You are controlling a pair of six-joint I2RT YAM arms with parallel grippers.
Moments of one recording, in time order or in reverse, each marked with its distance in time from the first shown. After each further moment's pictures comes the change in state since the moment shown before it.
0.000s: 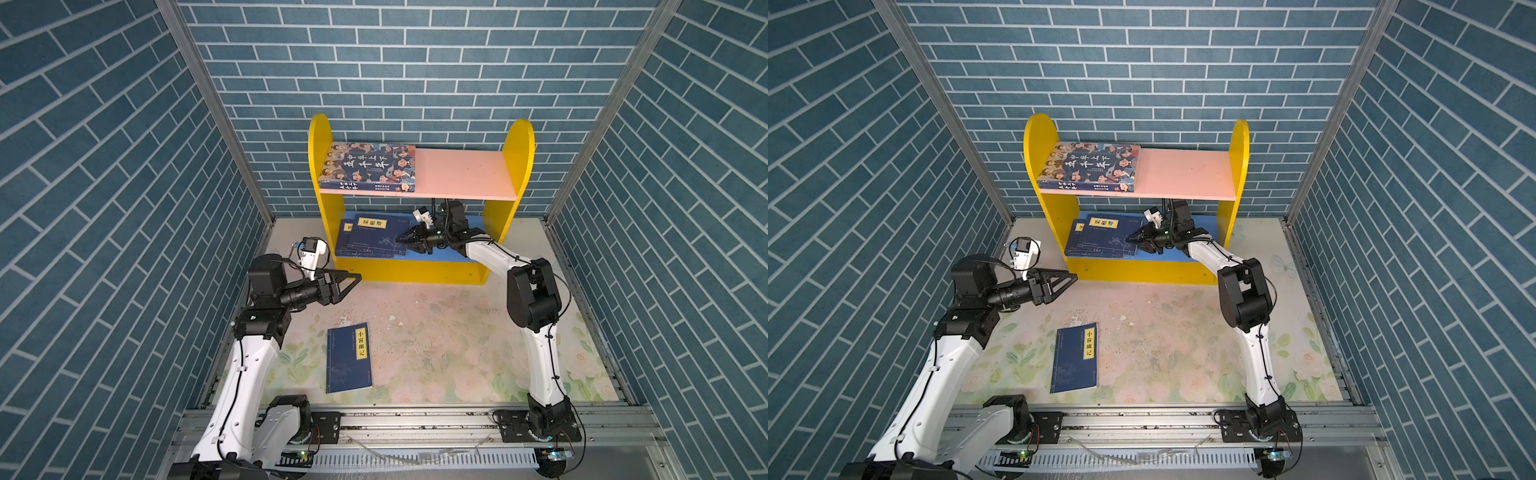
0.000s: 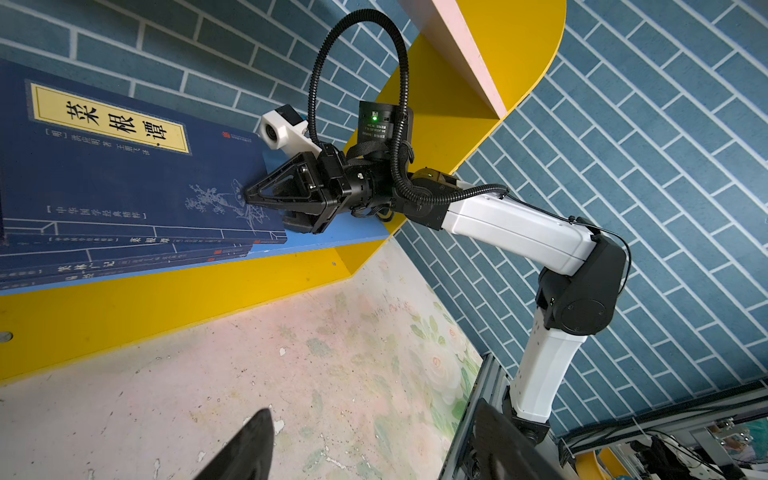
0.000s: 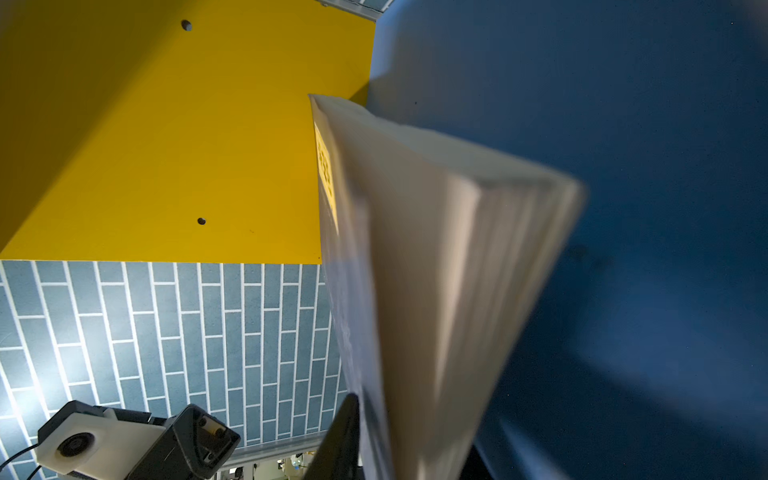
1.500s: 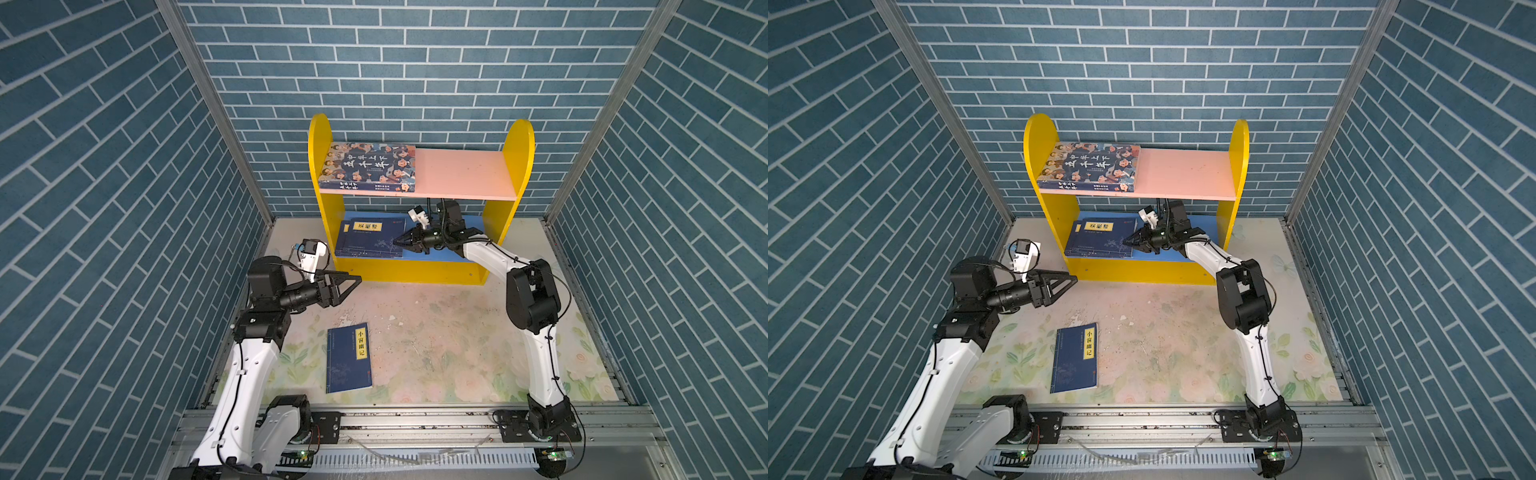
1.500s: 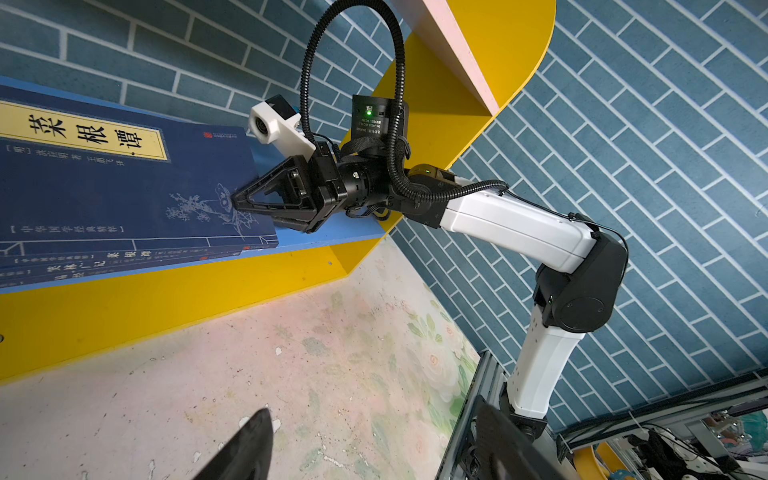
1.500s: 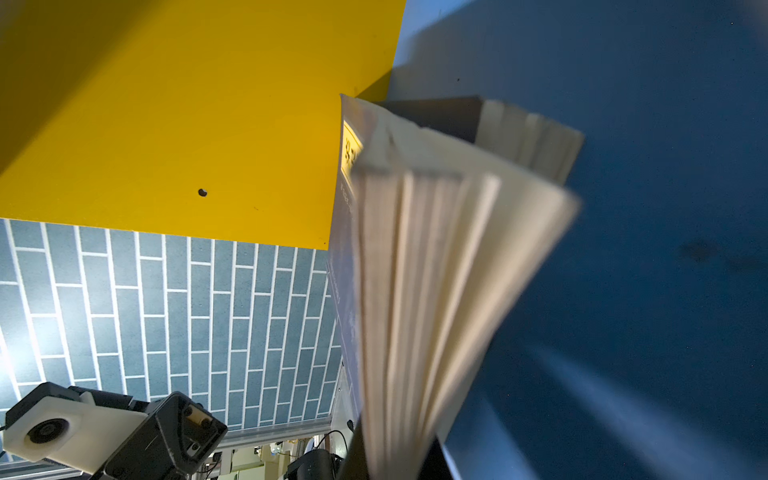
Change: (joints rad) left arm 0.000 -0.016 -0.016 0.007 0.011 -0.001; right arm 0.028 -0.012 0.005 -0.002 -0.003 -0.060
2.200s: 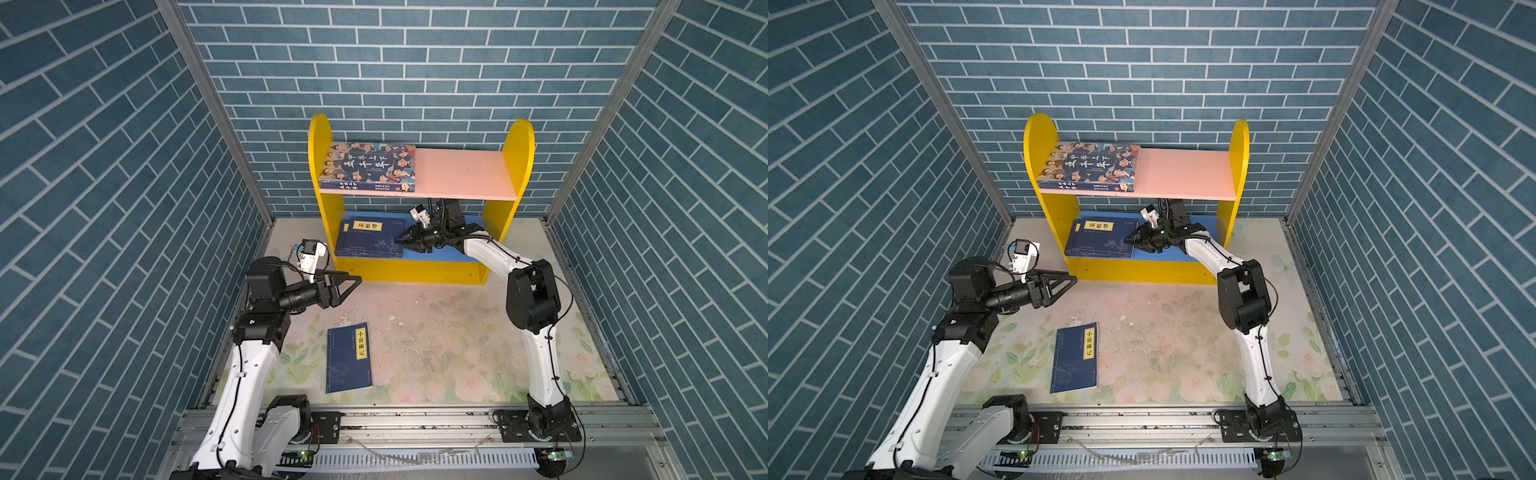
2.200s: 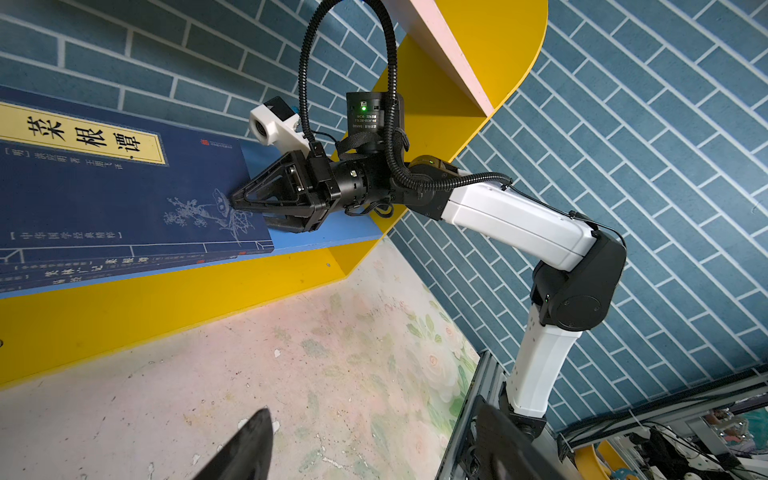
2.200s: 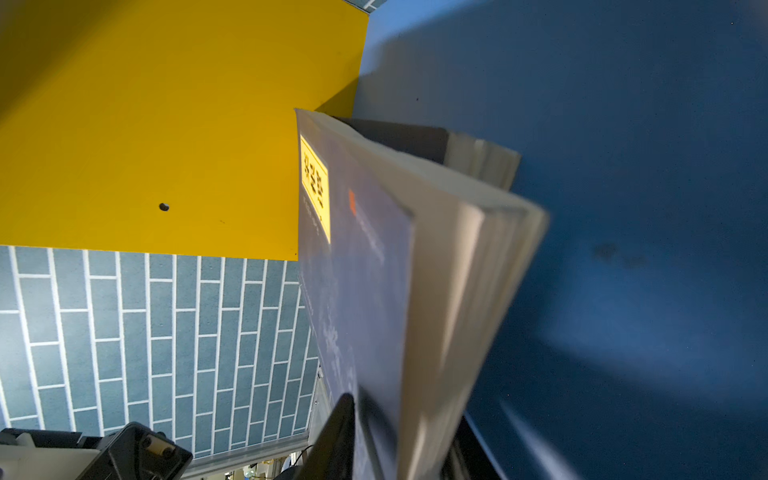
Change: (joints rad) left arm 0.000 -0.012 0.000 0.000 0.002 0.000; right arm 0.000 0.000 0.059 -0.148 0.101 -0.080
